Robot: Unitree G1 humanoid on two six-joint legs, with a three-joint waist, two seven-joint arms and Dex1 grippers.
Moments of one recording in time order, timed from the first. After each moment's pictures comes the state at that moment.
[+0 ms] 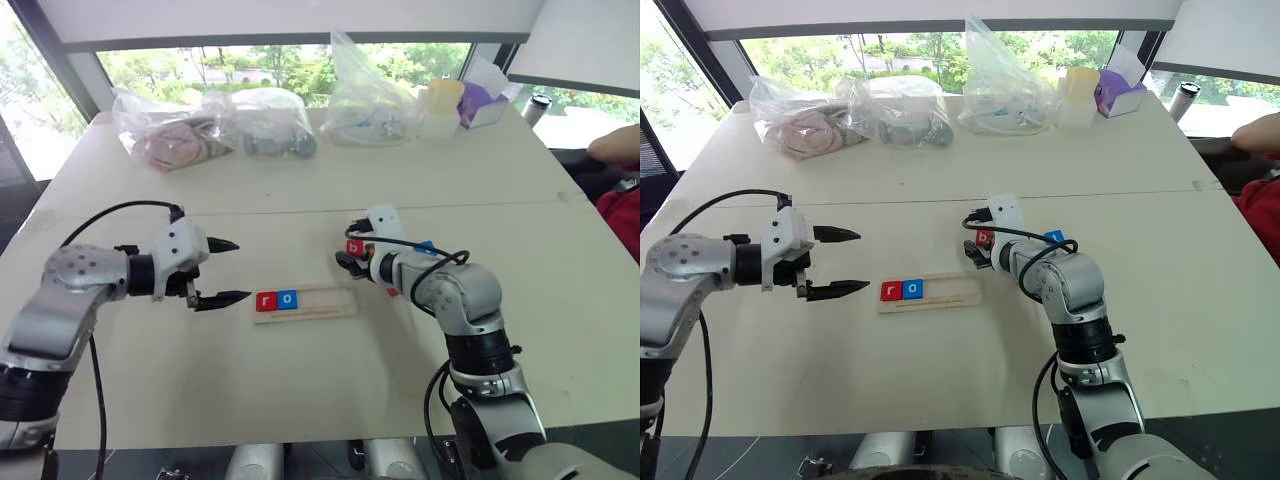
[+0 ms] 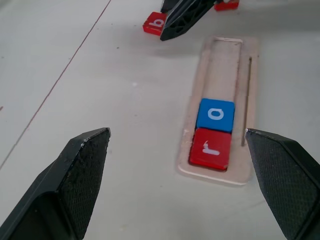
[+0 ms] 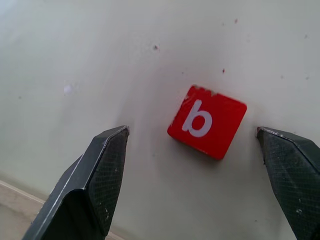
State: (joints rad) left arm -0.25 0.87 0.06 -0.25 -0.34 0.41 -1.09; right arm -0.62 -0.17 0.05 -0.11 0.37 1.22 -0.01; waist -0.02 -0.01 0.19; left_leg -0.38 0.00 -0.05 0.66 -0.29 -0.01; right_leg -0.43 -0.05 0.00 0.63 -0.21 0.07
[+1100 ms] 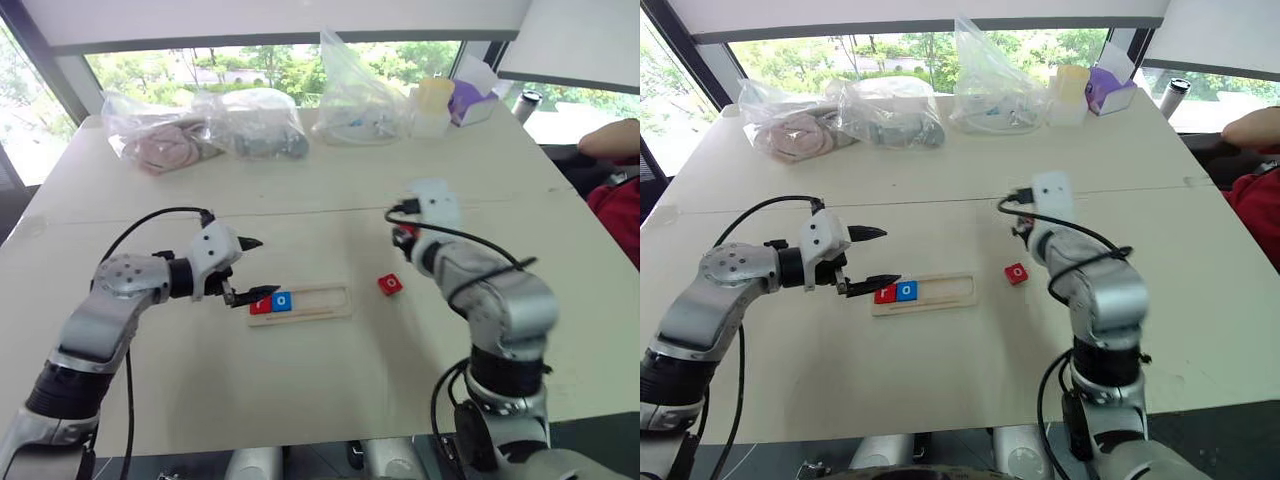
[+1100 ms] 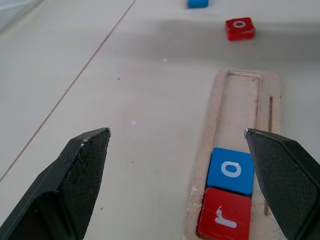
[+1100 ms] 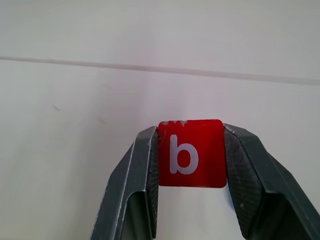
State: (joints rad) left arm -0.32 0.74 -0.06 -0.23 -0.30 0.38 -1.00; right arm -0.48 -0.17 -0.12 -0.60 0.16 1.51 -0.03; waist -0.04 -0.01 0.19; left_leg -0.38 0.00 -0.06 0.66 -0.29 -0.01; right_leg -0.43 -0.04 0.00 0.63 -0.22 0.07
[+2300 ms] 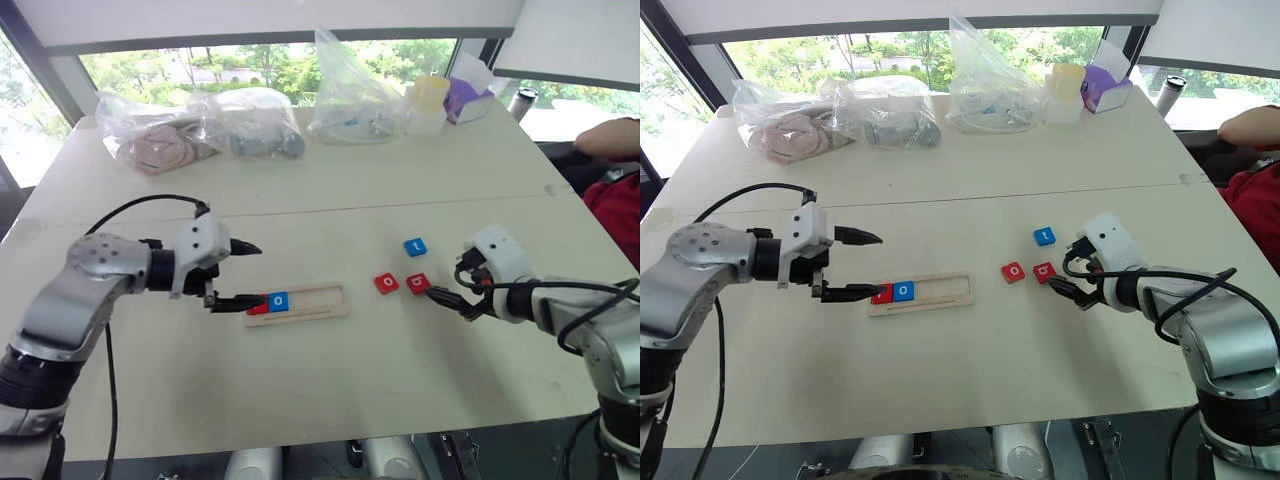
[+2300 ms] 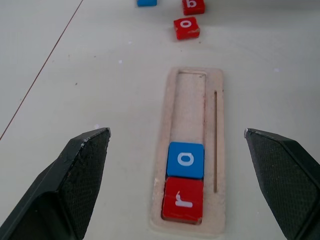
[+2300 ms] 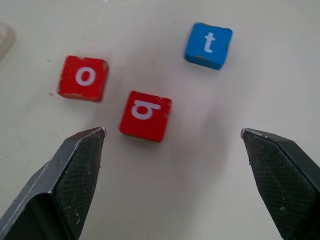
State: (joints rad) left arm -0.35 0.90 -0.01 -0.31 -0.41 0.51 -1.14; right arm -0.26 -0.71 -0.17 -0.59 0.42 1.35 0.56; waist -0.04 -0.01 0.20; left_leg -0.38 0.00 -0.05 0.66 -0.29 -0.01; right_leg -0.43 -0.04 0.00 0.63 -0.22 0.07
